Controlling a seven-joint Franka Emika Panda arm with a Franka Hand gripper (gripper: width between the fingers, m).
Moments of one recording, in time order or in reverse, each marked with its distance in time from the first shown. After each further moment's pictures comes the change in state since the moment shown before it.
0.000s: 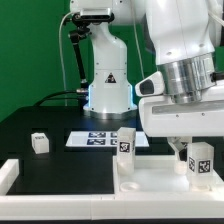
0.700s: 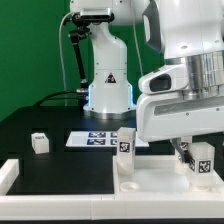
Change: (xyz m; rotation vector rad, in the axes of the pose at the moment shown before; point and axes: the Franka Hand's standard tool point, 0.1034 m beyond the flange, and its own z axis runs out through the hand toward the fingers) arm 0.003 -0.002 -0.003 -0.085 -0.003 -0.627
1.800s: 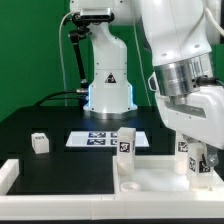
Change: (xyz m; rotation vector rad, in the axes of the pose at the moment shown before) arm -0.002 0.001 0.003 0.088 -0.064 1.342
